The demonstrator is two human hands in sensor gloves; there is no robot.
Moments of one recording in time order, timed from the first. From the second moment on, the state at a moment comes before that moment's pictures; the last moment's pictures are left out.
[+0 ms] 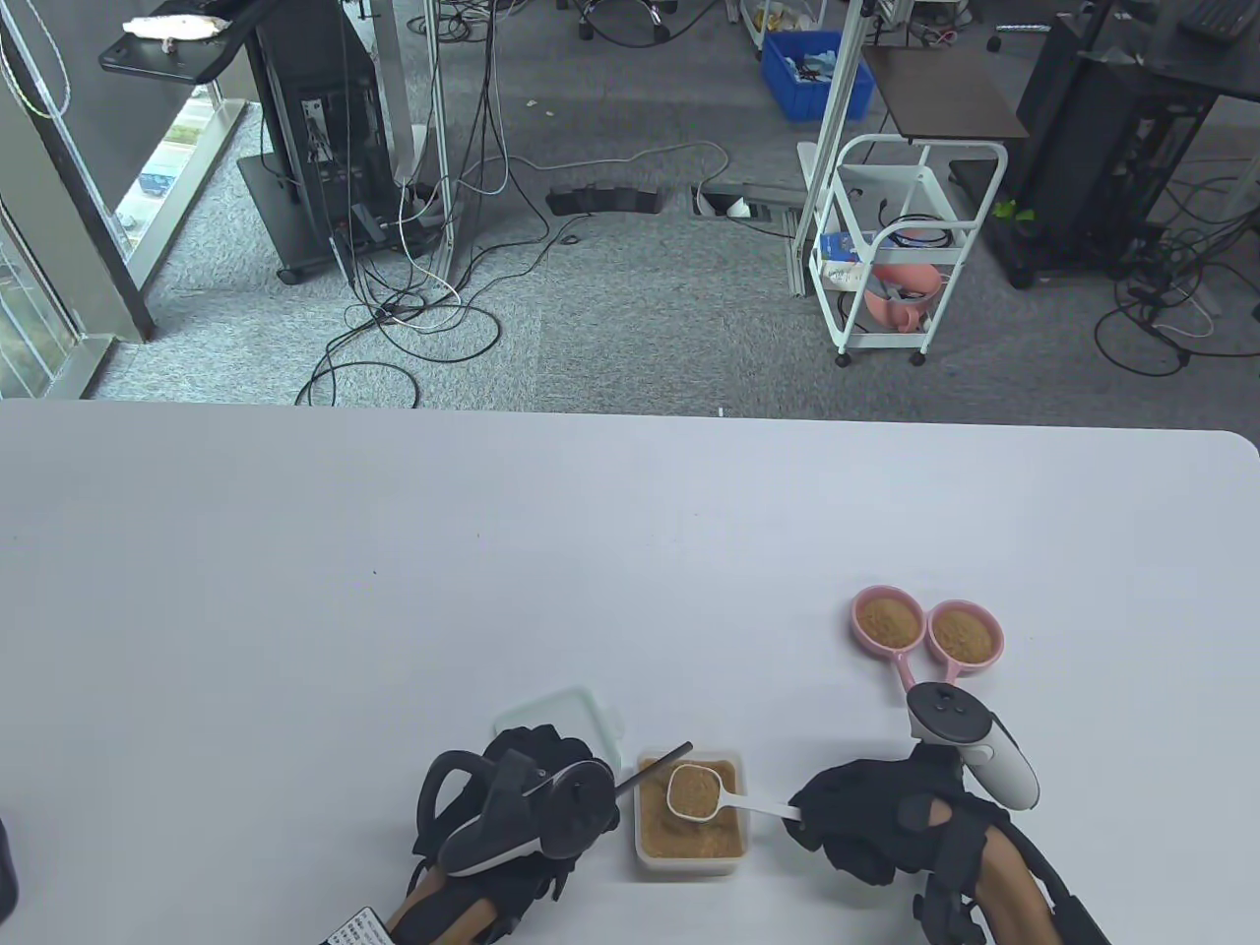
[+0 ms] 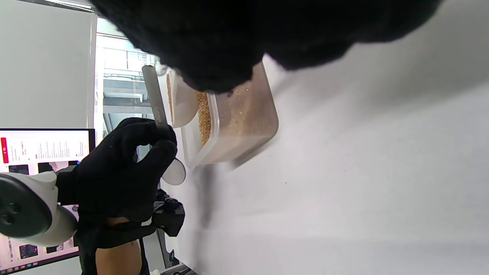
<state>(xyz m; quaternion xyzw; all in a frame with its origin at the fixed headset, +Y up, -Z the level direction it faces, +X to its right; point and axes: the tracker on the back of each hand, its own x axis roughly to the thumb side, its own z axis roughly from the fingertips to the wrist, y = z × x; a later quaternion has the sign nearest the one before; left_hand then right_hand) -0.091 -0.685 -0.252 -0.01 -0.20 0.04 0.98 0.249 -0.750 -0.304 0.14 0.43 0.72 0.52</state>
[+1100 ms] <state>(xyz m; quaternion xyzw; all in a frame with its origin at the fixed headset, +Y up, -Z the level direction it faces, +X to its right) -0.100 -0.688 -0.257 -0.06 -0.20 0.03 0.98 0.251 -0.750 -0.304 0.14 0.43 0.73 0.52</state>
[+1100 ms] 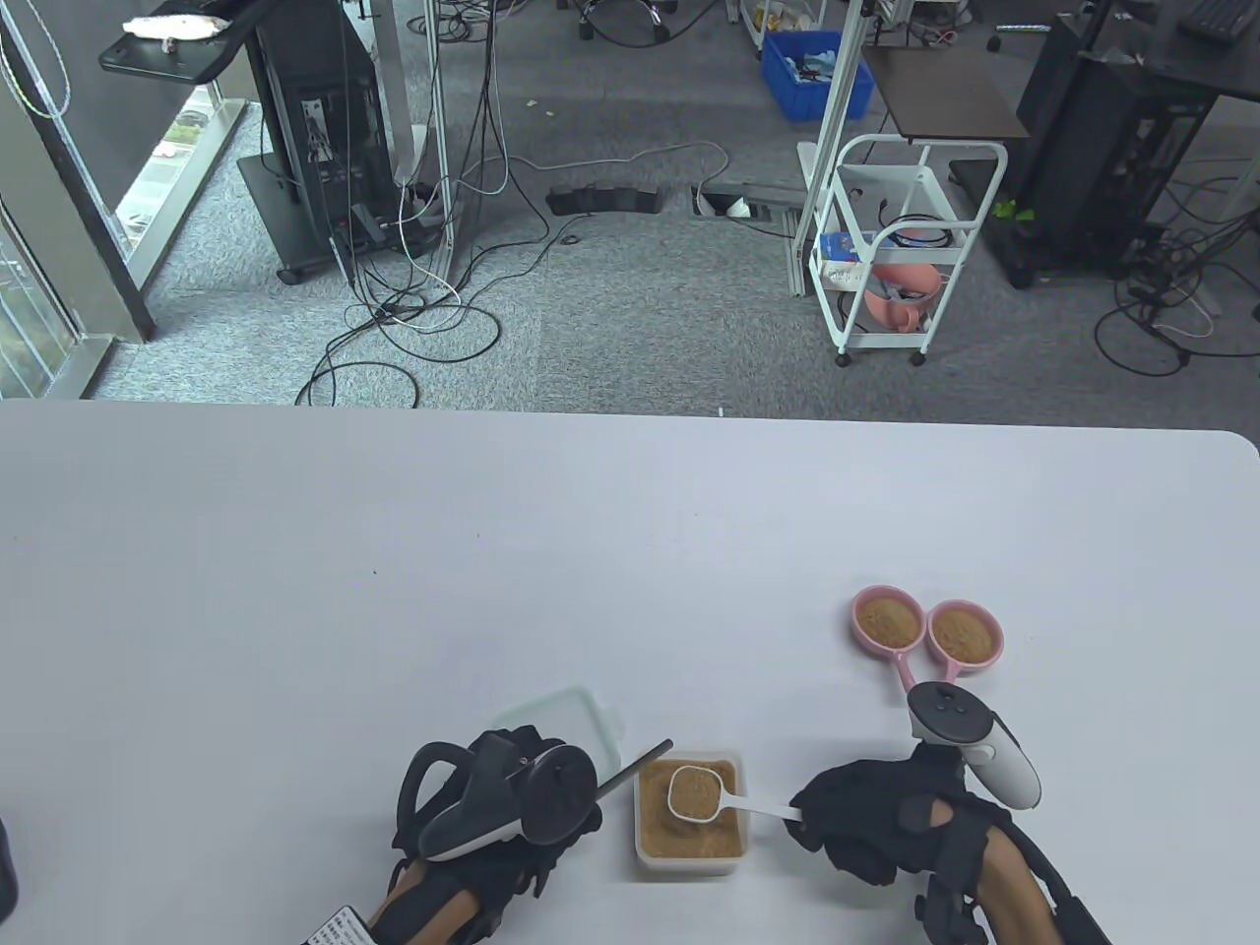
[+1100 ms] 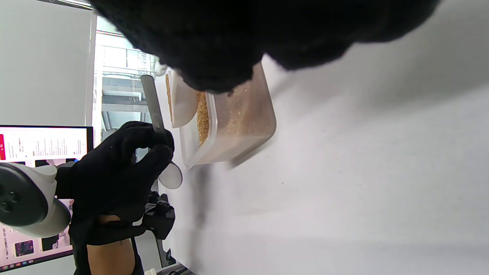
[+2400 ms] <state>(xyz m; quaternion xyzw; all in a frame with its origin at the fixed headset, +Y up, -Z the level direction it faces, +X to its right) -0.225 -0.718 -0.316 -0.12 0.08 0.00 0.99 0.252 -0.749 -0.304 0.14 0.42 0.74 0.51</state>
